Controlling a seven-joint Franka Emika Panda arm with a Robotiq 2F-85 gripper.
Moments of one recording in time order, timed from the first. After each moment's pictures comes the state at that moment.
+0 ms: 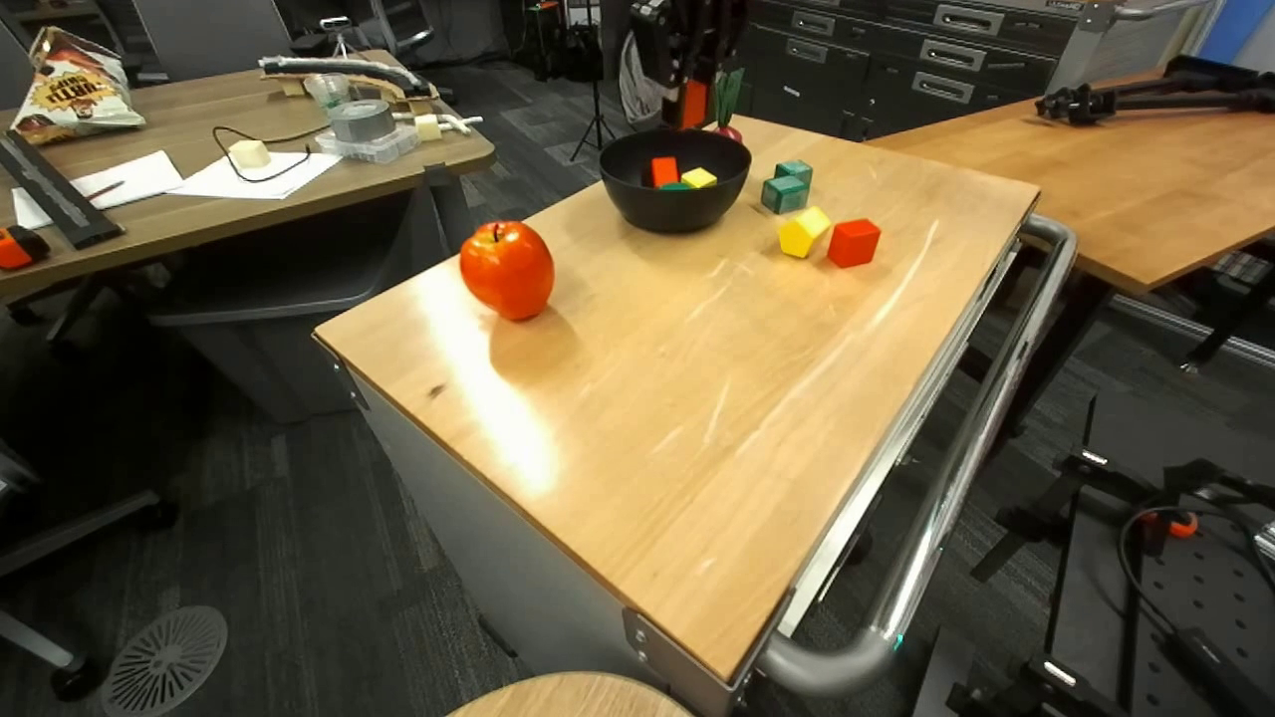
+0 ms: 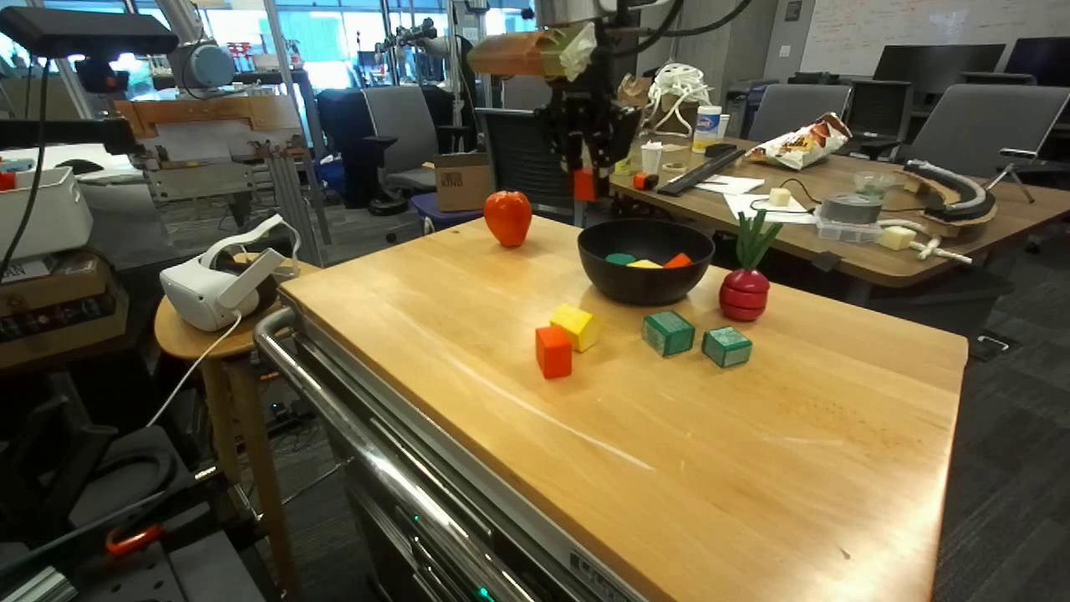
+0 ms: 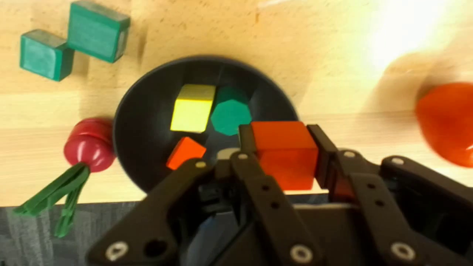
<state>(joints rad) 0.01 0.18 -0.05 -1.92 -0.06 2.26 0.06</state>
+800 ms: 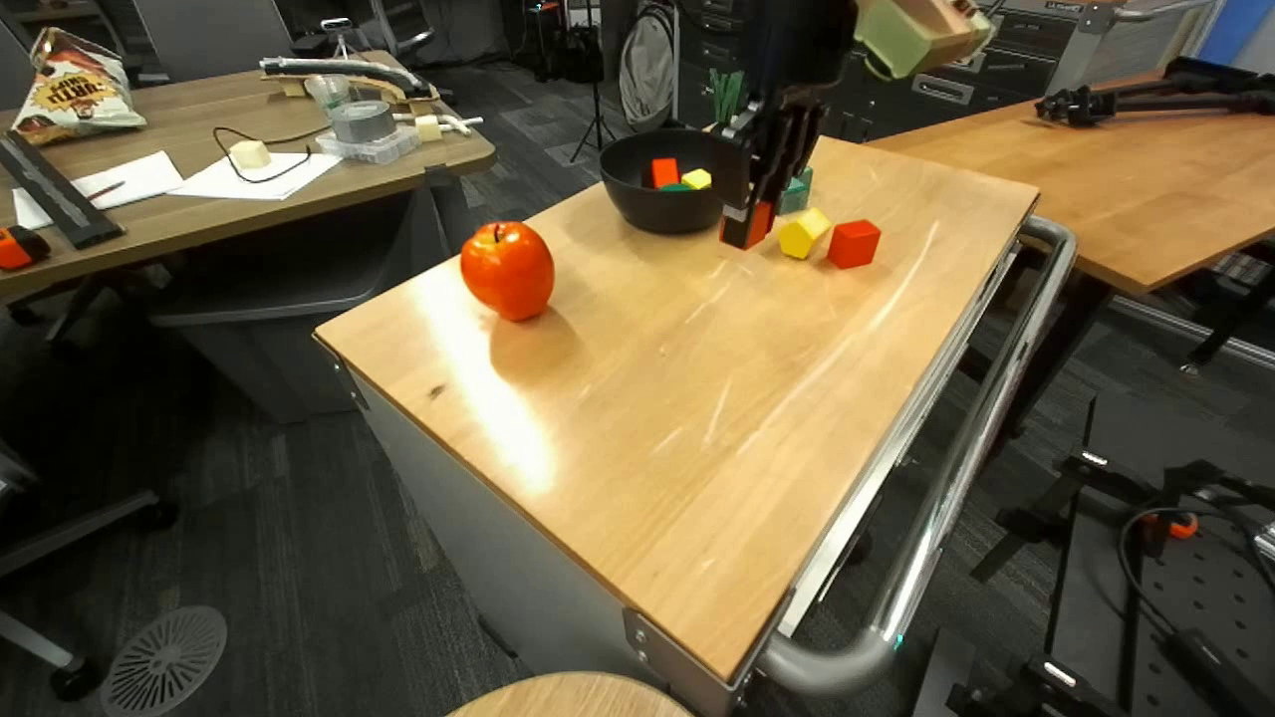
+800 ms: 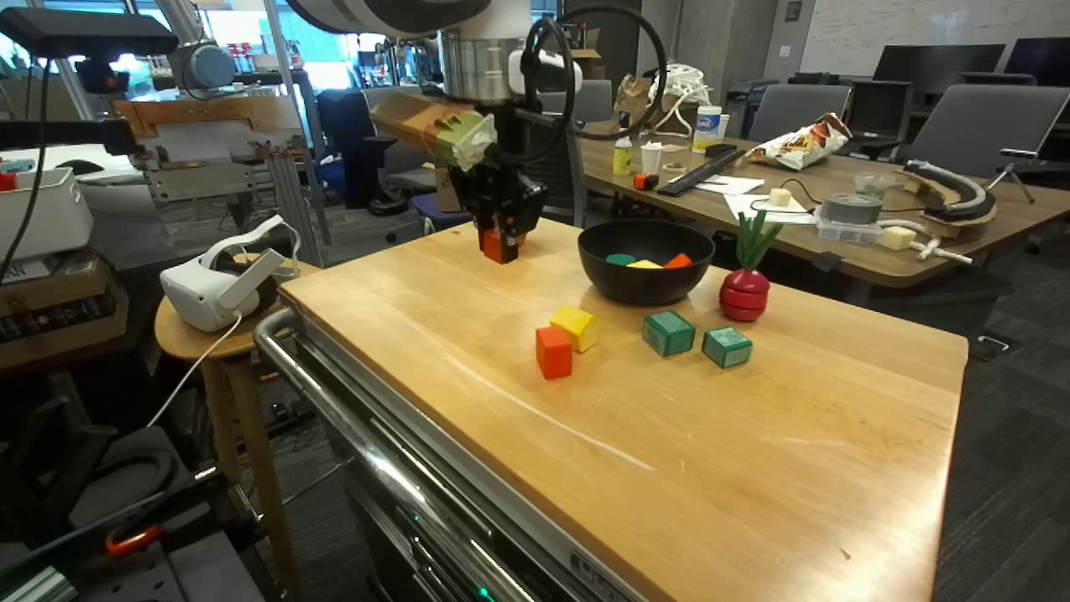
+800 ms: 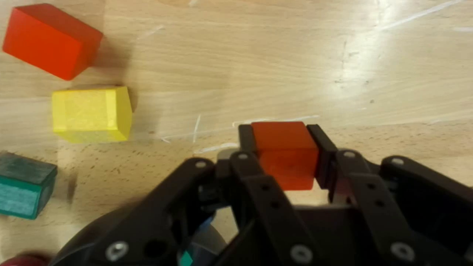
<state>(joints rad) 0.01 0.03 0.00 -2.28 0.09 2.39 -0.03</state>
